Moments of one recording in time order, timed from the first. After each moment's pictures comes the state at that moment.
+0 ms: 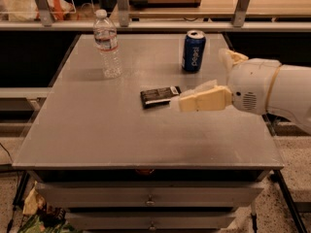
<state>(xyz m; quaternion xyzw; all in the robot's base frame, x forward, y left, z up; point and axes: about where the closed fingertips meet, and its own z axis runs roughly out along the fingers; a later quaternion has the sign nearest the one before) 0.489 -0.100 0.963 -0.35 0.71 0.23 0.56</state>
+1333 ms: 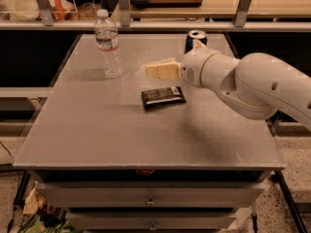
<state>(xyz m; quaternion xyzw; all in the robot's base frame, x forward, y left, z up) 0.637 -0.061 0.923 -0.25 0.72 0.18 0.62</state>
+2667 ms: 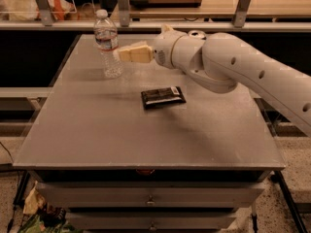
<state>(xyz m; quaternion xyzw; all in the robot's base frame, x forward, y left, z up) 0.692 0.017 0.944 -0.30 0.68 0.24 0.63</state>
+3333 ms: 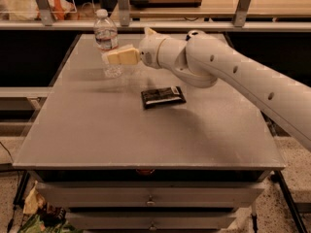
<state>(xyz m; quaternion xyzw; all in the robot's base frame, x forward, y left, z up) 0.720 0.060 0.920 -0.32 0.67 0.28 0.61</state>
